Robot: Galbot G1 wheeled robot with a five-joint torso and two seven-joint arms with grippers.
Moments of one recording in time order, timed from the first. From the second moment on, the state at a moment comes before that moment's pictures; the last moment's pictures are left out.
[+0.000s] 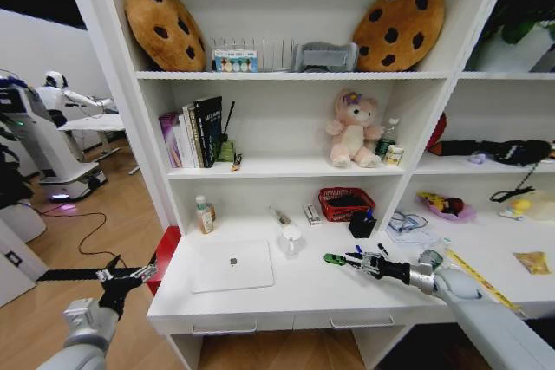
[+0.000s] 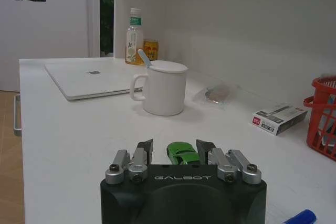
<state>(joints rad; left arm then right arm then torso) 1.77 -1.07 -0.87 -2.20 -0.54 0.19 -0.20 -1.02 0.74 0.42 1.20 0.54 0.22 -1.14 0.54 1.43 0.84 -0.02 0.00</state>
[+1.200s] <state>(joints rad) 1.77 -1.07 -0.87 -2.20 -0.54 0.19 -0.20 -0.83 0.83 0.25 0.98 0.49 0.25 -1.10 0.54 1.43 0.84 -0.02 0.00</state>
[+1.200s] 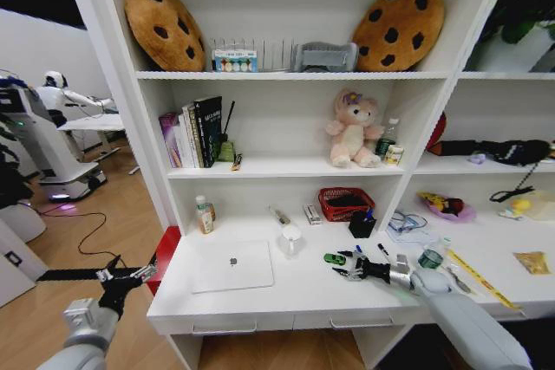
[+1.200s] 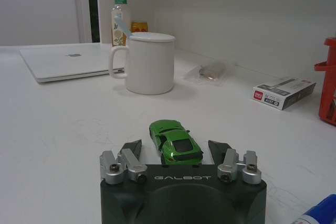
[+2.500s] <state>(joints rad) 1.77 -1.07 -0.87 -2.20 -0.54 0.19 -0.20 -0.56 0.53 0.20 1.42 0.89 0.10 -0.99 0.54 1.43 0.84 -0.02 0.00</state>
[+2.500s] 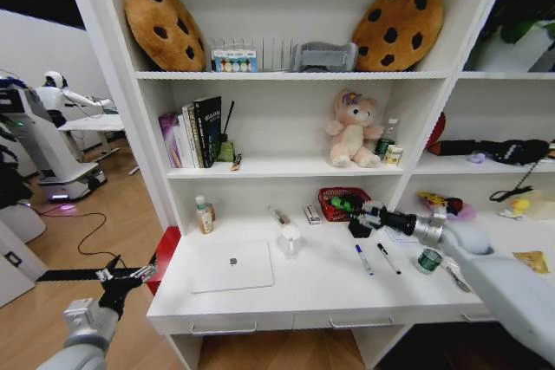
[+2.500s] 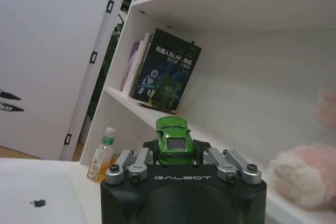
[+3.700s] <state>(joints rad) 1.77 -1.07 -0.87 -2.20 -0.54 0.19 -0.20 0.31 1.00 -0.62 0.78 0.77 -0.20 -1.06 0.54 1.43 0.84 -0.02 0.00</state>
